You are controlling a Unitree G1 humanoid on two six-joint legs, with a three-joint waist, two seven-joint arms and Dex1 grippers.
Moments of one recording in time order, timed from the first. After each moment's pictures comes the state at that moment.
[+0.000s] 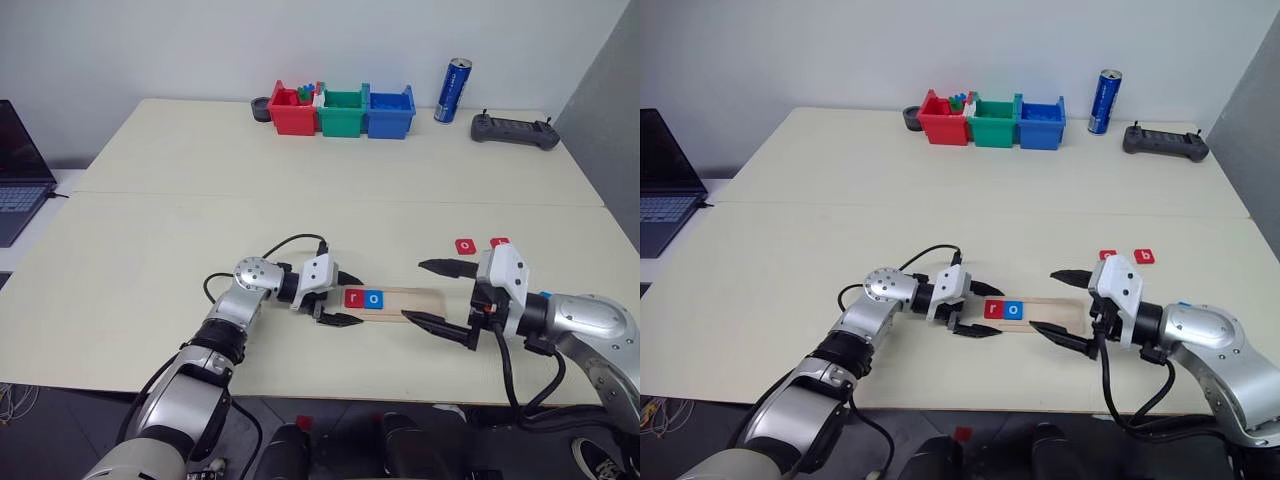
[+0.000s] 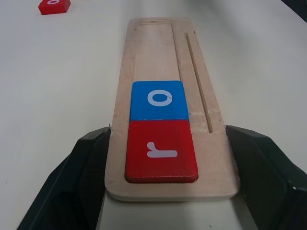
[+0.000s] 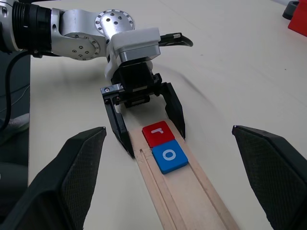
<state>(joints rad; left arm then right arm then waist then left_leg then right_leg) -0.69 0.32 -0.27 0.70 -0.05 -0.26 -1.34 -0.11 -0.76 -0.06 -0.58 0.54 0.54 0.85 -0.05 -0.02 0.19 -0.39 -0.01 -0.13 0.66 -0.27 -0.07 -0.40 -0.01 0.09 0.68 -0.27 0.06</state>
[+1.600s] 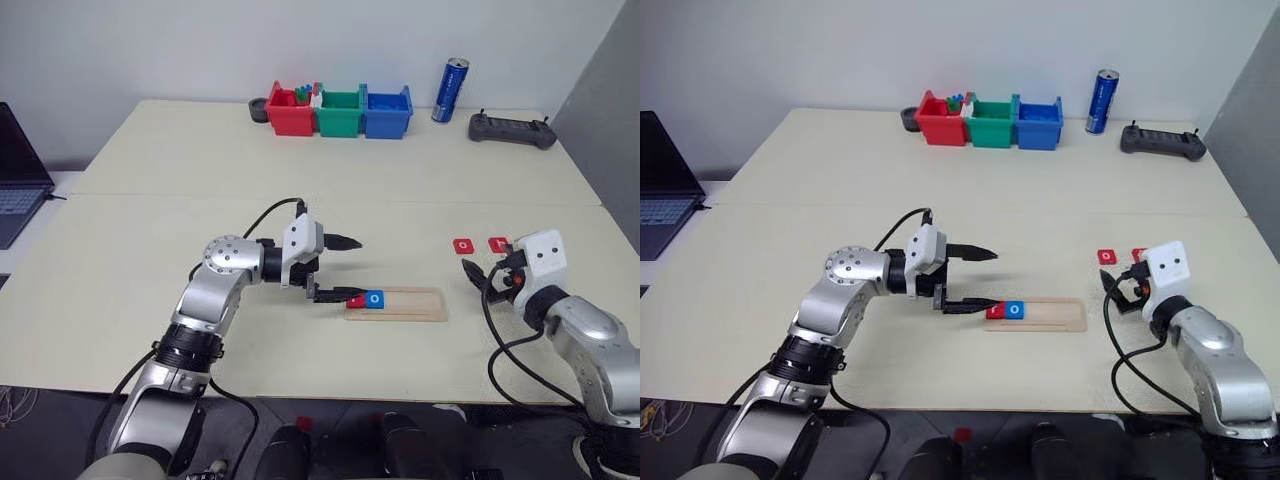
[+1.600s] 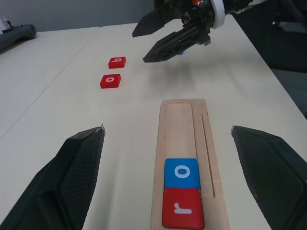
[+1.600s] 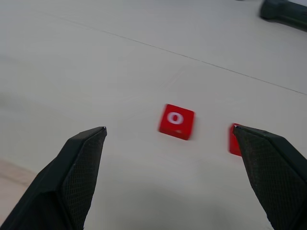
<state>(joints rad) -0.60 0.42 -0.18 0.12 -0.24 0.18 -1.25 -0.12 -0.54 -0.18 -0.34 0.27 0.65 0.27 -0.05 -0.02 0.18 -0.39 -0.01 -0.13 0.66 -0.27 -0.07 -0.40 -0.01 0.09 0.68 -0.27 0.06</state>
